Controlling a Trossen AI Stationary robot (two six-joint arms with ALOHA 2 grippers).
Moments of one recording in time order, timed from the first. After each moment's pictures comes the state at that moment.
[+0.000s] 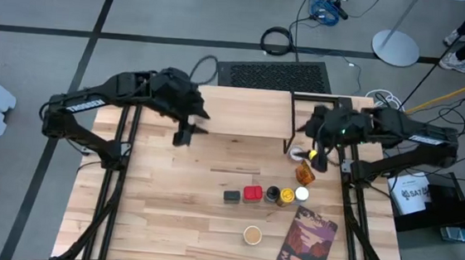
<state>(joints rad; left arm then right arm) 0.23 1.34 1.60 -0.99 0.21 0.17 0.02 1.08 1.40 -1.11 0.10 0.09</state>
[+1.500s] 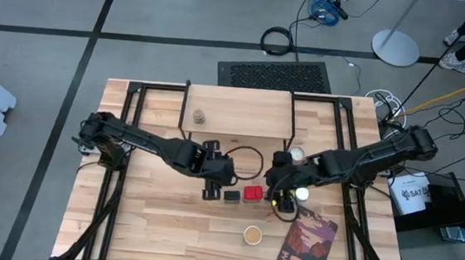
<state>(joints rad) -0.23 1.75 1.59 -1.00 -0.28 -0.23 0.30 1.36 1.09 -0.65 0.12 0.21</state>
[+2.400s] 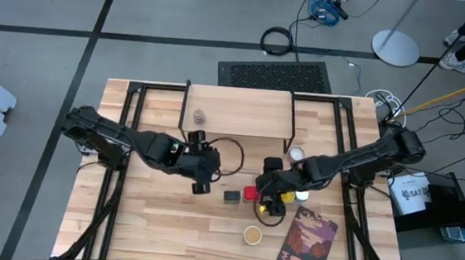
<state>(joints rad) -0.29 1.57 1.53 -0.99 -0.45 -0.25 0.29 1.50 1.09 -0.59 0.09 0.17</state>
